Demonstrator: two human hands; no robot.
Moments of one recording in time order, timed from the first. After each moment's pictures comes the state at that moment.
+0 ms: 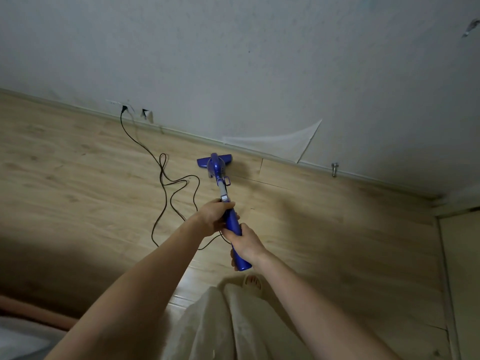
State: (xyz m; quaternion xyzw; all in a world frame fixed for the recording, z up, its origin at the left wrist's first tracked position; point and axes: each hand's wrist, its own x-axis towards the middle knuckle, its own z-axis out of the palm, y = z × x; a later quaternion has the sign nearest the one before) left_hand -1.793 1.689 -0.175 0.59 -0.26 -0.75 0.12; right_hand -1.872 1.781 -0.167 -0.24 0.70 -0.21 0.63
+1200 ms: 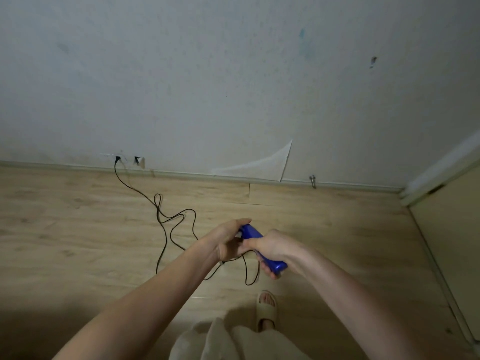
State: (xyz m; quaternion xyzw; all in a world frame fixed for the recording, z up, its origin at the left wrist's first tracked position) left_hand -1.738 1.773 -0.106 0.52 -0.24 -0.82 0.02; right_hand -1.824 1.866 -0.029 -0.25 0.76 -0.15 0.58
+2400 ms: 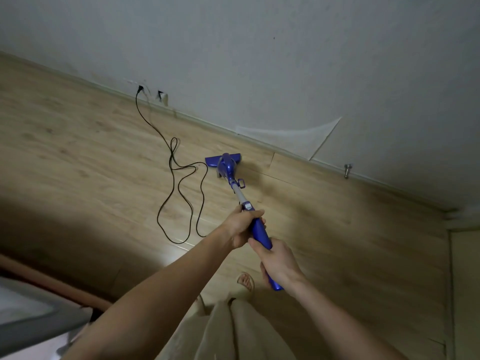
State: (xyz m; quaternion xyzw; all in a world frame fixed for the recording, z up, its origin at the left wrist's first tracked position) left_hand -1.817 1.738 -0.196 0.54 -0.15 -0.81 0.18; right_hand -1.897 1.835 -0.154 -0.29 0.75 -0.18 0.57
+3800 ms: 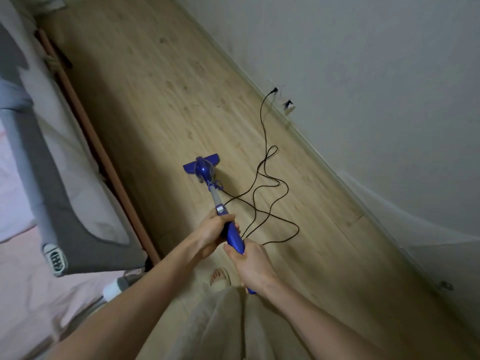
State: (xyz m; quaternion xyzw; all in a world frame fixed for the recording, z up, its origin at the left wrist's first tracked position) left_hand -1.542 1.709 -0.208 0.62 -0.01 -0.65 0.43; right_hand -1.672 1.725 -0.174 -0.59 0.58 0.04 0.57
